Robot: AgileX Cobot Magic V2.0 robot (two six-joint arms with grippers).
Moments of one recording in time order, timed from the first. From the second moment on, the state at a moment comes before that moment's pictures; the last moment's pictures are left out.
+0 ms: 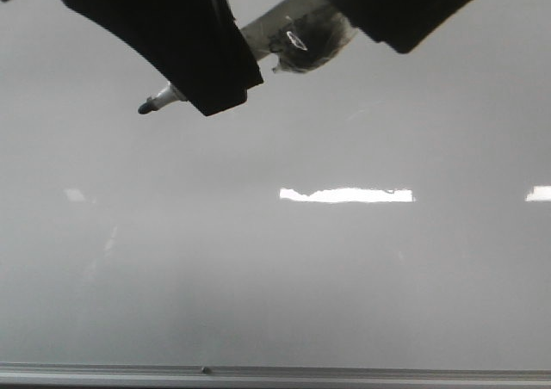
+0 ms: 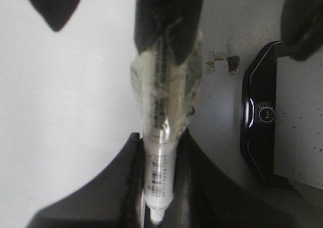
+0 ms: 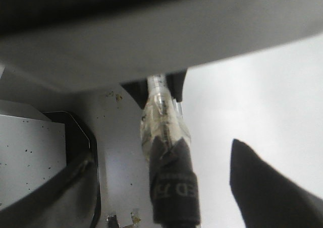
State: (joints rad) left arm -0.91 1.39 -1.24 -0.09 0.99 0.67; right arm 0.65 1.15 -1.07 0.46 0.90 -0.93
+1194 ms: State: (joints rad) left arm -0.91 1.21 -1.24 0.03 1.05 0.47; right arm 0.62 1.12 -1.10 0.35 0.97 -0.75
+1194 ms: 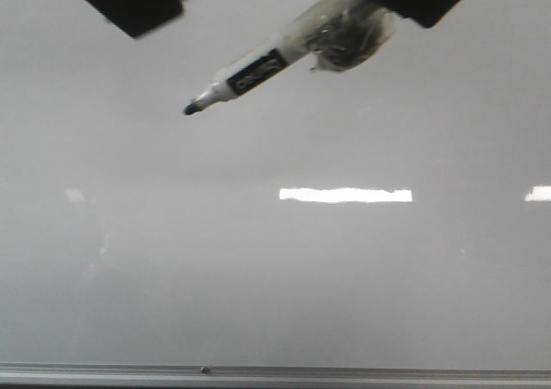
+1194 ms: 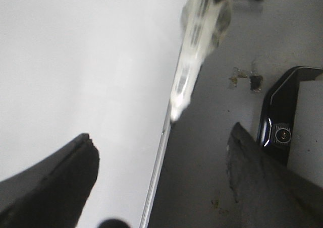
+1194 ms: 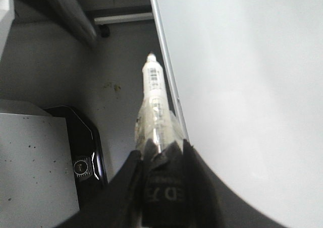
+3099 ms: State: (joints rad) left arm -0.91 0.69 -0.90 0.44 1.02 -0.46; right arm 0.35 1.07 -0.89 -0.13 0.35 0.18
